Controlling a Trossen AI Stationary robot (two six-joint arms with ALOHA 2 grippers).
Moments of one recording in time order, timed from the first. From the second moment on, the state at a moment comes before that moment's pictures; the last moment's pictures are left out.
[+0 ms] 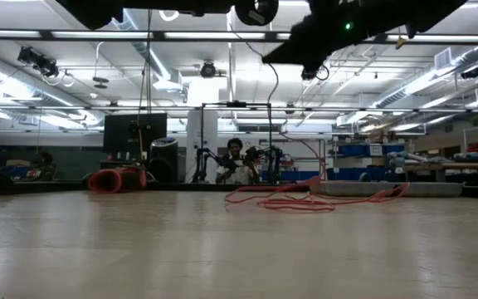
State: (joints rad) left arm -0.05 1.45 0.81 0.97 -0.50 0.64; right arm 0.08 1.41 0.75 0.51 0.57 -0.48
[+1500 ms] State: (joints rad) left arm 0.02 1.45 0.81 0.84 -0.52 0.57; right arm 0.07 1.44 0.75 0.71 0.36 -0.53
